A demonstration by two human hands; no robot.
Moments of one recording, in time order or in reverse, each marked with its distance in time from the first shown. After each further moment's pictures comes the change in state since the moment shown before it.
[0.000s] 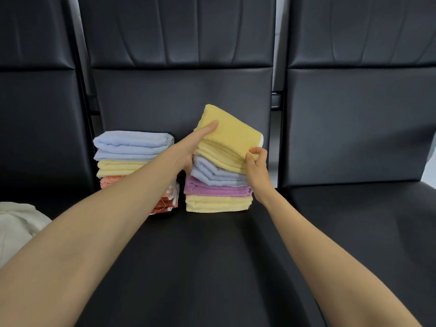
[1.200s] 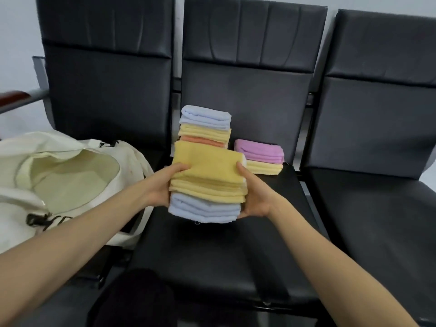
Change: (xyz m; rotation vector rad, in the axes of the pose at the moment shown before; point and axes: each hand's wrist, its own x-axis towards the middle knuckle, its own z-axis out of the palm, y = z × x) left_hand -0.257 -0.153 -0.148 -0.286 -0.031 -0.121; right_hand -0.247 -0.079 0.044 0.312 -0.688 0.792
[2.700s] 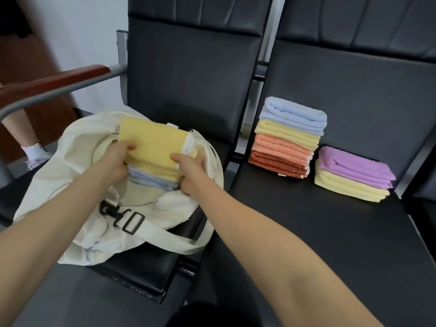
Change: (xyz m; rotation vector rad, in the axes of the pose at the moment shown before) left_hand -0.011 0.030 -0.251 -0.233 0.802 0.312; right_hand 0.204 0.029 0.299 -0.018 0.070 -0.051
